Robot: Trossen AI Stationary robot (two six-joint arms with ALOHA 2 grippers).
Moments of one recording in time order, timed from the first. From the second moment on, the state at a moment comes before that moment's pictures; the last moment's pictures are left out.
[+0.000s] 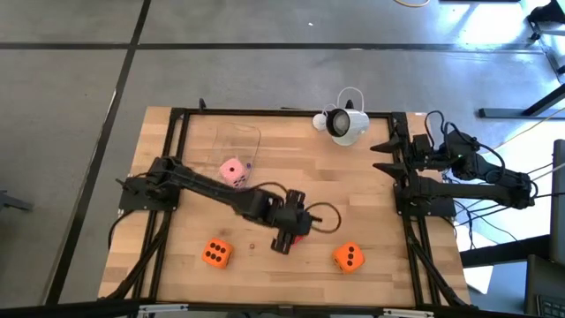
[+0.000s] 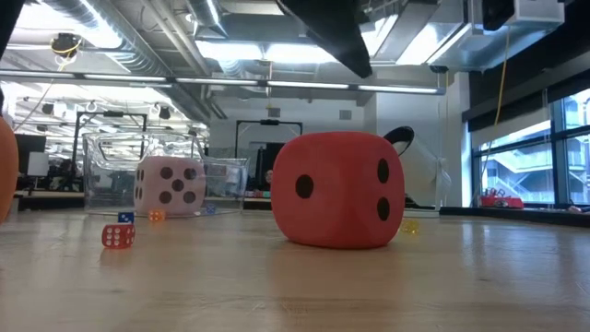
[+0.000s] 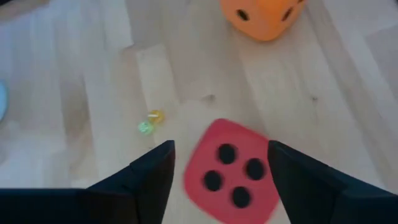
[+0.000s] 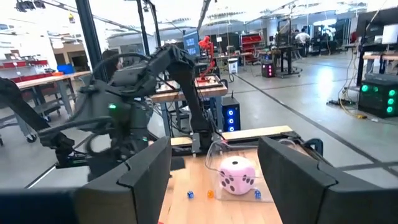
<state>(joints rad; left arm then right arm) -0.26 1.94 1.79 -0.76 -0.18 0.09 -0.14 0.35 0.62 -0.20 -0.18 0.14</state>
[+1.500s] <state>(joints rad) -0.41 2.19 1.79 -0.89 -0.59 0.01 -0.14 0.37 0.62 -0.23 -0.23 0.15</state>
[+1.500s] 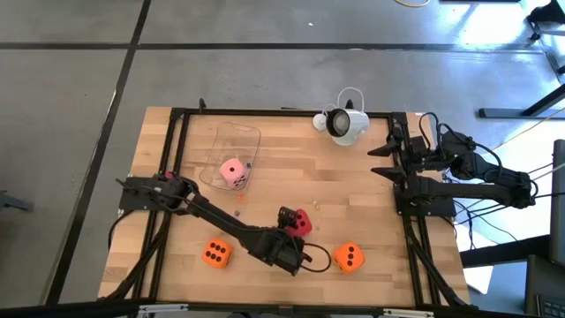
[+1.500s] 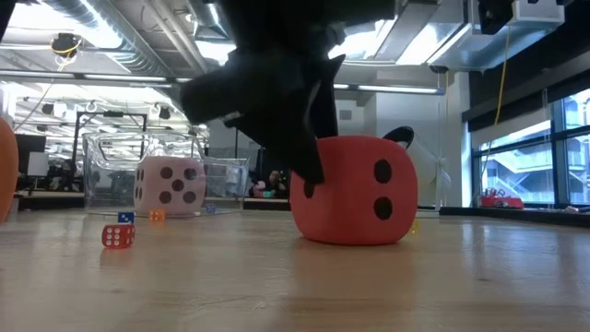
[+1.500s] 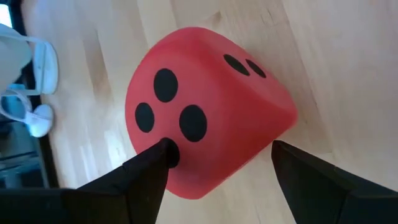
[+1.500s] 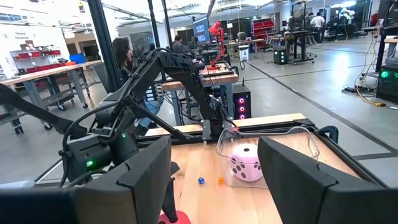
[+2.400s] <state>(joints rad) -0.44 2.19 1.85 -1.07 -0.78 -0.10 -0.14 0.37 0.62 -0.23 -0.23 0.15</state>
